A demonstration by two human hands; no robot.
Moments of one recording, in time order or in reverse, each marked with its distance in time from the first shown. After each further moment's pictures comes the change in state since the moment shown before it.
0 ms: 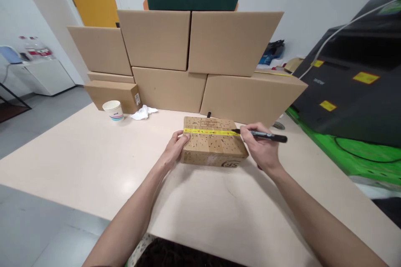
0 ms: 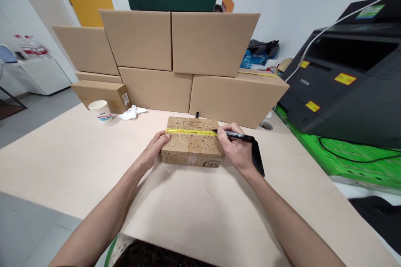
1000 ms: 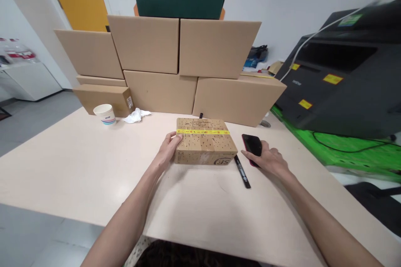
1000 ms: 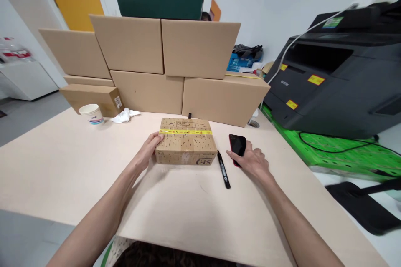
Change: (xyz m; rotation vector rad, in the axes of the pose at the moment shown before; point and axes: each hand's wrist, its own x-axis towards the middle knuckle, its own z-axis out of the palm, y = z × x) left_hand 0.001 0.002 0.002 -0.032 0.040 0.000; right_hand -0.022 0.099 -0.063 -0.966 -0.450 0.637
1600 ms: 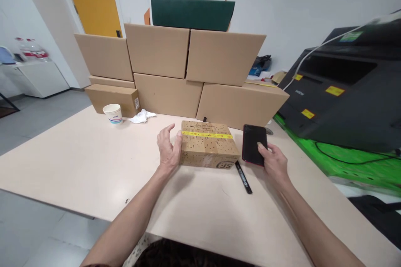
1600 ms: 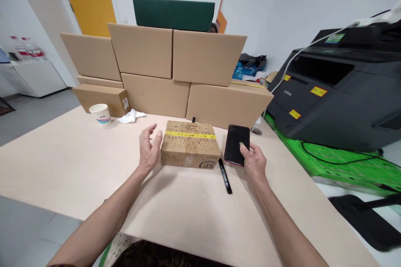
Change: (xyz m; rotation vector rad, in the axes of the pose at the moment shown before) left_hand -0.011 -0.003 0.000 0.240 0.372 0.606; right_hand -0.010 -0.028 0.009 1.394 0.315 -0.018
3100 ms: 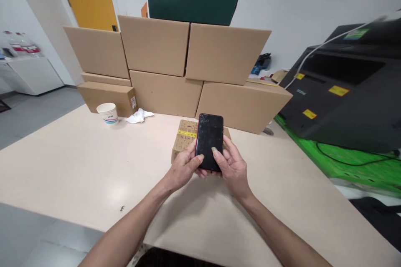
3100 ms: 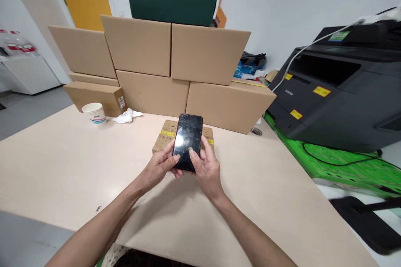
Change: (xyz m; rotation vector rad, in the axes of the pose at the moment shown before) left_hand -0.026 0.027 0.004 -0.573 -0.850 -0.341; right_hand -0.127 -0.070 0.082 0.160 -0.533 0.019
